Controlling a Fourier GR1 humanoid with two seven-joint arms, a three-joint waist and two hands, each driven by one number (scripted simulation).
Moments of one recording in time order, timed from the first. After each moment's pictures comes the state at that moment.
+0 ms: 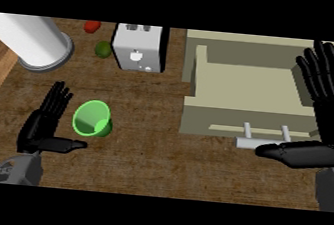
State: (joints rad) left arm -0.20 0.21 0.23 -0.95 0.13 -0.27 -0.46; right arm -0.26 -0.18 -0.11 -1.85 -0.10 0.17 0.09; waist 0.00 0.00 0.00
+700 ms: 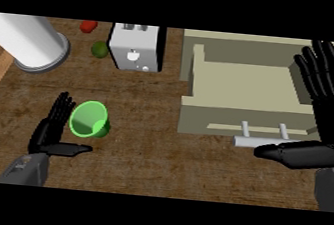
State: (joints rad) left arm -0.43 0.27 0.28 -0.29 0.01 -0.26 -0.88; right arm -0.27 -0.18 -0.11 -1.86 -0.10 0.17 0.10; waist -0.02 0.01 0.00
